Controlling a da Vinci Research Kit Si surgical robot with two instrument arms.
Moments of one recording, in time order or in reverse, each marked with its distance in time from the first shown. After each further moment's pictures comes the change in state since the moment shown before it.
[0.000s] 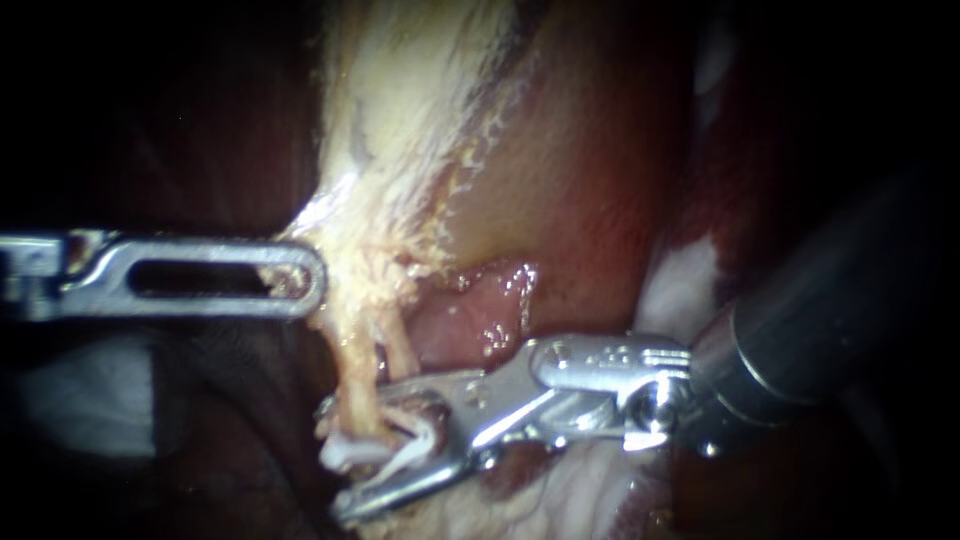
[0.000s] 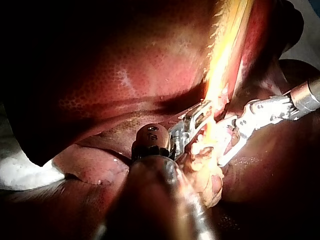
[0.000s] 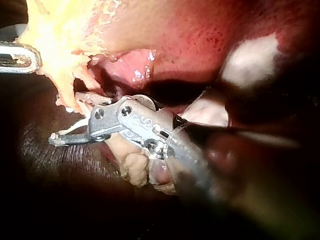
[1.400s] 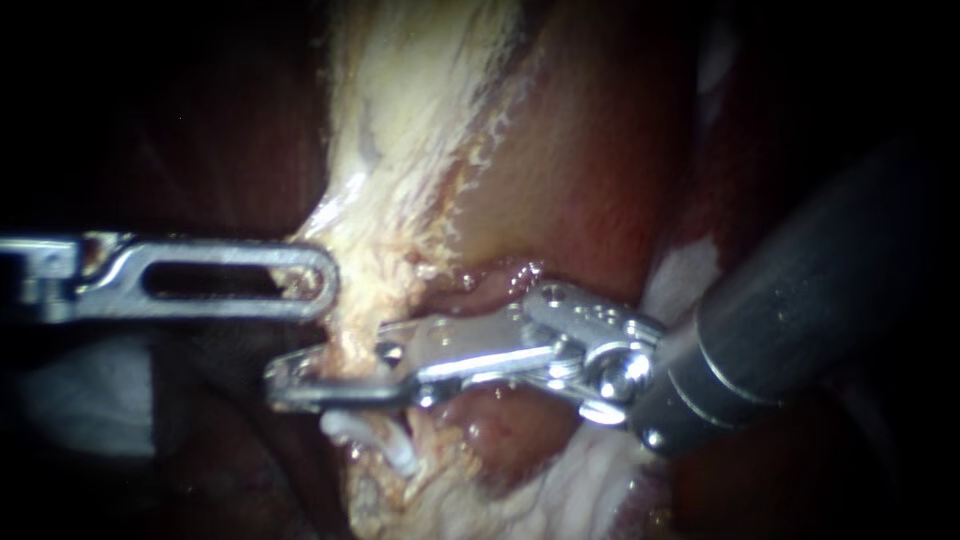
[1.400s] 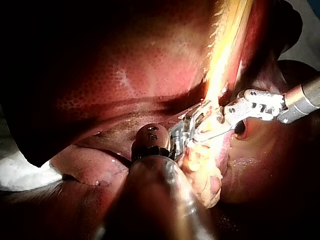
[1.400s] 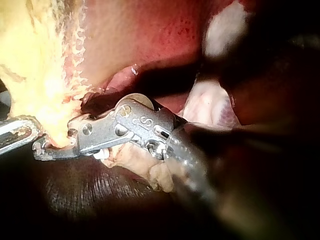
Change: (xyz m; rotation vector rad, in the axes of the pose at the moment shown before) right arm 0.001 0.003 -0.001 0.005 0.175 0.170; left arm 0.000 0.000 0.001 -0.002 -0.005 0.000
